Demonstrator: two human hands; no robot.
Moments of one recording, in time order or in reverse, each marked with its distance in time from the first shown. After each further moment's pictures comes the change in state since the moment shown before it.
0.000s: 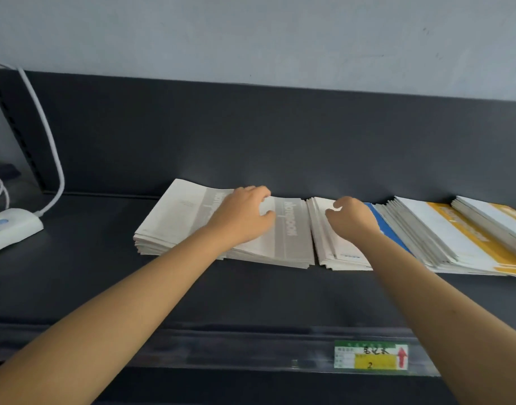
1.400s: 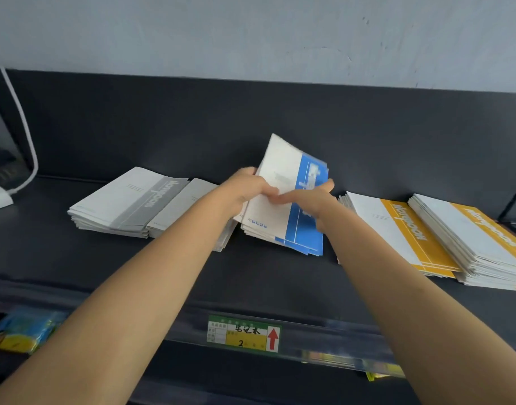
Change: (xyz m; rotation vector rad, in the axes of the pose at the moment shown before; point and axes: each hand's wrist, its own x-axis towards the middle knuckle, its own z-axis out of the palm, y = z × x) left_hand 0.065 0.128 0.059 -0.764 0.000 -0.490; right_hand 0.031 0.058 -0.054 0.664 -0.365 0.149
